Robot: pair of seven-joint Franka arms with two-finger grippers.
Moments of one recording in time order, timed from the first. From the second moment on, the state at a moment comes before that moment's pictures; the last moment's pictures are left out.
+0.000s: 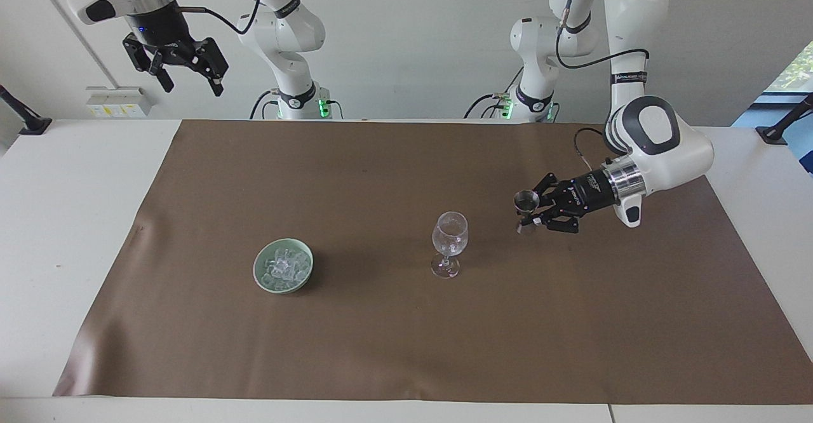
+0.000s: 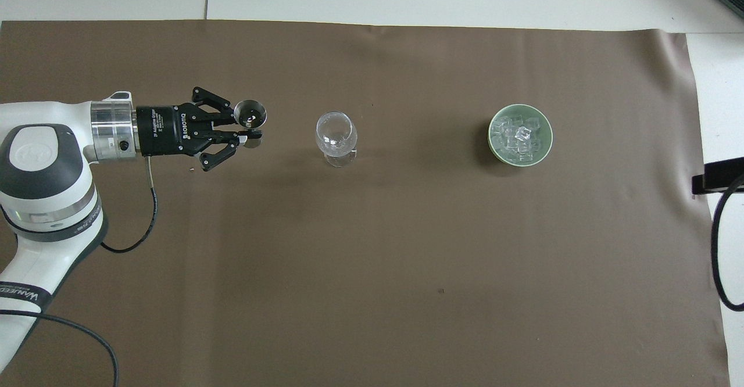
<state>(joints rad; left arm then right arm) -0.19 0.19 0.09 -1.94 -1.31 1.97 -1.13 -0.03 -0.10 -0.01 -1.50 0.00 1.40 0.09</state>
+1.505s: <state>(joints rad) -0.39 0.17 0.09 -1.98 -1.28 2.33 -1.17 -0.03 -0.10 -0.01 -1.50 0.00 1.40 0.09</state>
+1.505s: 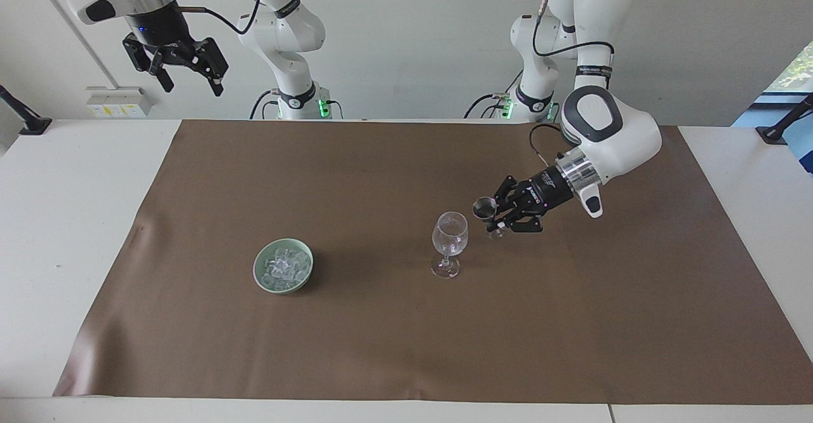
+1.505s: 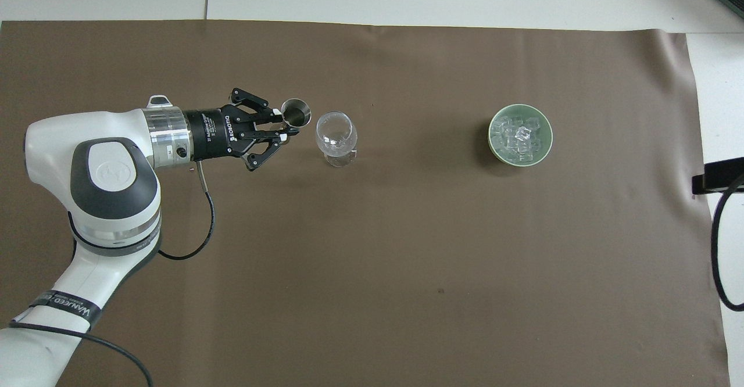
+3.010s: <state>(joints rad) -0.48 0.15 0.09 -1.97 -1.10 2.53 -1.17 -0.03 -0.10 -0.01 -1.50 0.00 1.40 0.09</state>
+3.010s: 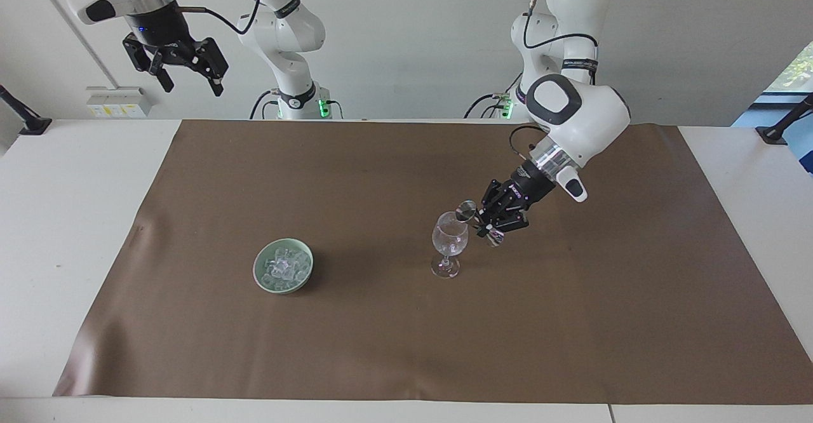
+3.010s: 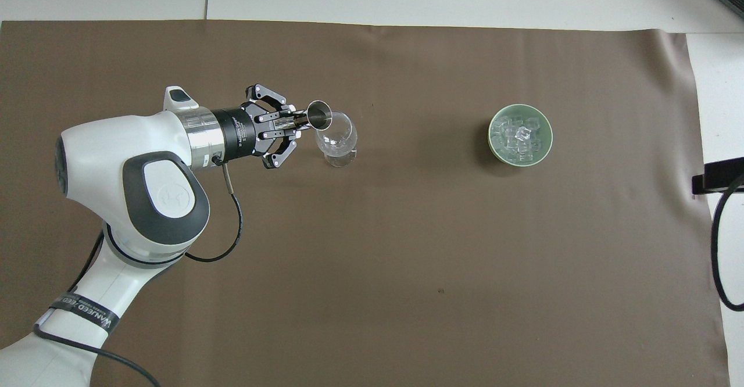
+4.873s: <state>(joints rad) -0.52 0.14 0.09 -1.97 -0.83 2.66 -1.17 -0.03 -0.10 -0.01 -1.50 0.00 1.40 0.09</state>
